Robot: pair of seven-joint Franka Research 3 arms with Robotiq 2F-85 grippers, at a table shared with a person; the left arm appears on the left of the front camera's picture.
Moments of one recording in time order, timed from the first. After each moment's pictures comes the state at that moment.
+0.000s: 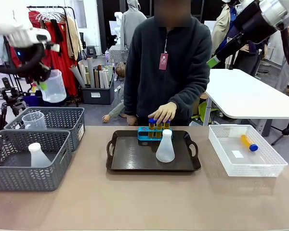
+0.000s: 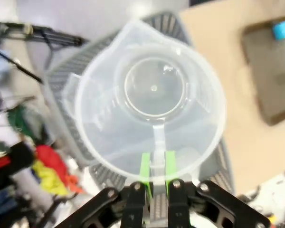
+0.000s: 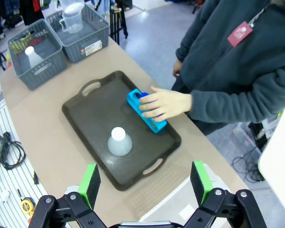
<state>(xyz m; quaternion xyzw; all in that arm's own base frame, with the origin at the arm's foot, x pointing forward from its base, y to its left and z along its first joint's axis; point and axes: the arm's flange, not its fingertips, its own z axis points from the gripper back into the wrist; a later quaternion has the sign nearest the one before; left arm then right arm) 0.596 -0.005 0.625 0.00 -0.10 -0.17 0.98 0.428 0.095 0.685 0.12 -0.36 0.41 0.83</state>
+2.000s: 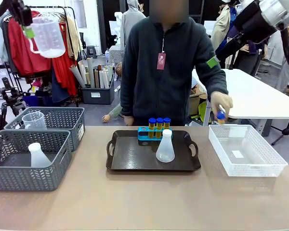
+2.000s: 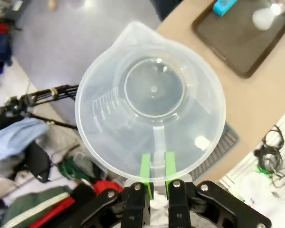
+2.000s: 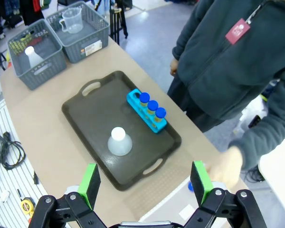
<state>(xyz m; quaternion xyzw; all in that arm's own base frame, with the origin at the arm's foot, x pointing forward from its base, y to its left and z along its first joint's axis) 0.526 -0.041 0.812 0.03 -0.14 -0.39 0.91 0.428 0.095 0.685 0.12 -0.36 0.41 0.83</state>
